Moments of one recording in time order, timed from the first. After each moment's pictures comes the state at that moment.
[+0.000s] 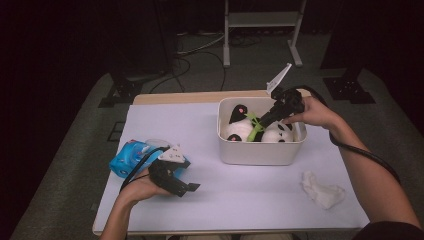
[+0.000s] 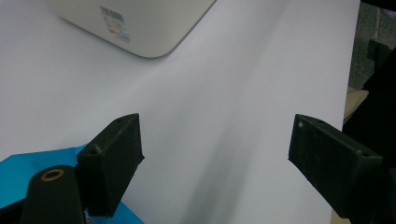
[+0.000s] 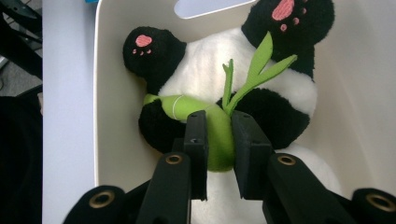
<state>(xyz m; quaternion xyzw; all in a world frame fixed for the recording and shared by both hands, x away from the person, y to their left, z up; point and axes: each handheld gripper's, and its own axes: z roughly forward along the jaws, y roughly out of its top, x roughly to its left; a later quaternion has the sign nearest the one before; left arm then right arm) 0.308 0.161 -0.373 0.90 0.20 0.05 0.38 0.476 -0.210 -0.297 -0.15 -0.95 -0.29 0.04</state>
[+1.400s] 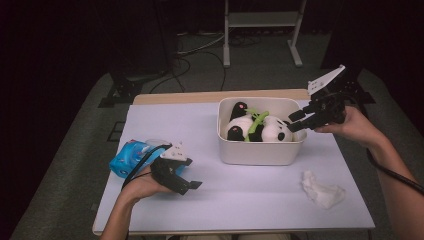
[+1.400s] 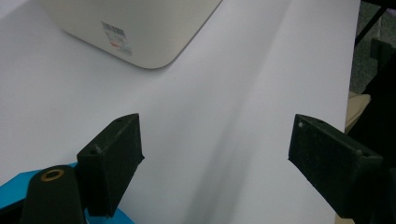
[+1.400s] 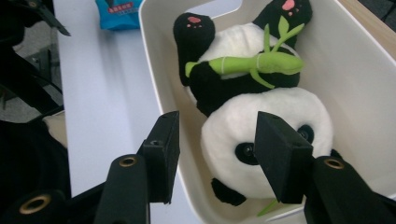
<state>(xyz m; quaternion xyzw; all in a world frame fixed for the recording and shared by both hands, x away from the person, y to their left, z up) 0.312 0.155 -0.368 0.90 0.19 0.06 0.38 0.412 -0.287 -0.269 -0.21 -0.91 -0.36 -0.01</state>
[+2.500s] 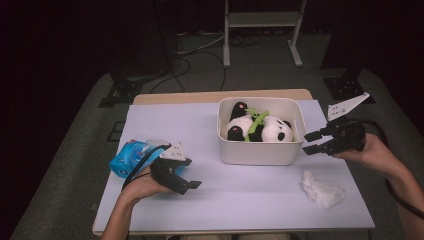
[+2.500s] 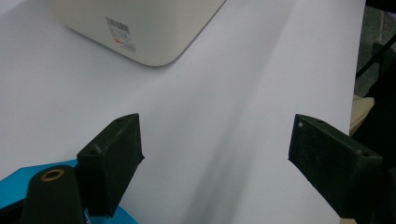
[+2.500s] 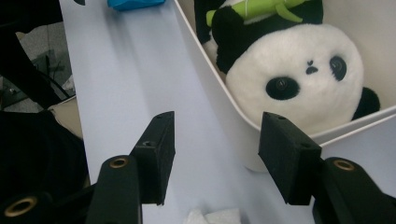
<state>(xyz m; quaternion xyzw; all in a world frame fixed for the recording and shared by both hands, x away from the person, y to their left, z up) 0.313 0.157 -0.371 0.90 0.20 0.06 0.38 0.357 -0.324 -0.302 -0.23 -0.90 -0.38 -0.02</state>
